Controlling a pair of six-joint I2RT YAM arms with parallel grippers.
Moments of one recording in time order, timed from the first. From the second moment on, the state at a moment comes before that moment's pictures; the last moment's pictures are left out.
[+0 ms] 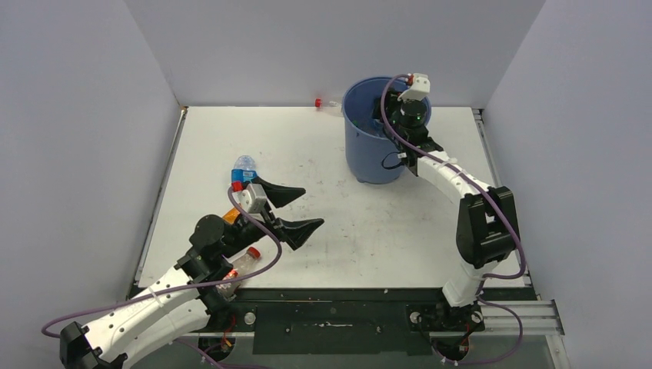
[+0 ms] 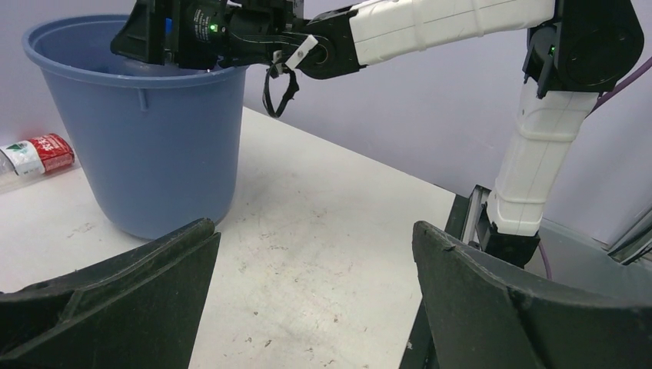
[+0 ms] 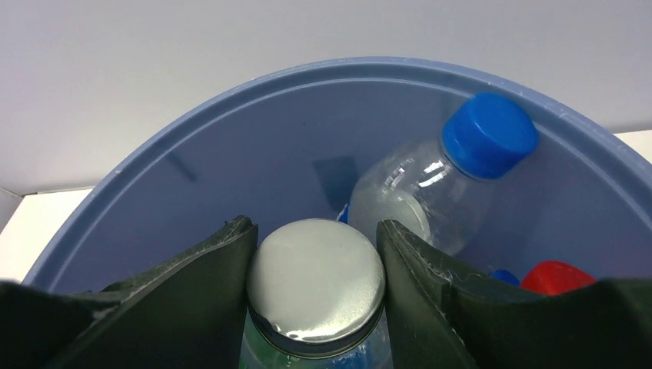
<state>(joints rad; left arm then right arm) -0.81 0.67 0.52 0.40 0.24 -0.28 0.31 1.74 1.31 0.37 0.20 0.29</state>
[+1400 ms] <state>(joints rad) -0.81 0.82 0.72 -0.04 -0.62 -0.18 0.67 0.91 0.86 0.20 0.01 0.49</state>
